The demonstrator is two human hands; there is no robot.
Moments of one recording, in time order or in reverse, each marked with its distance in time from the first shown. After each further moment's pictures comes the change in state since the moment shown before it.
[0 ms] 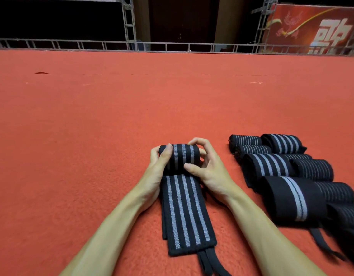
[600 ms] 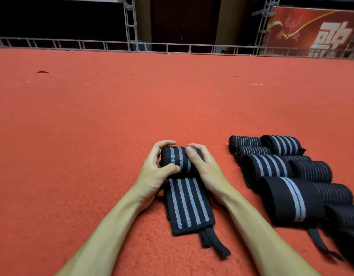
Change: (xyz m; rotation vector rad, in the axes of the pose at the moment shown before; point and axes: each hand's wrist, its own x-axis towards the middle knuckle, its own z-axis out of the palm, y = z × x) left_hand -0.003 0.000 -0.011 0.068 -0.090 0.170; right_hand 0.003 -0.006 0.013 -0.165 0.141 0.166
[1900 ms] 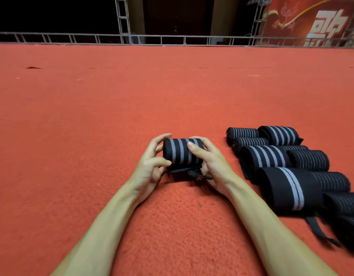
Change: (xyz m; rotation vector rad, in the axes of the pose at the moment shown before) left_hand 0.007 -0.005 -0.009 -0.139 -0.059 -0.122; right_hand -0.002 -0.005 -0.009 0.338 -0.010 0.165
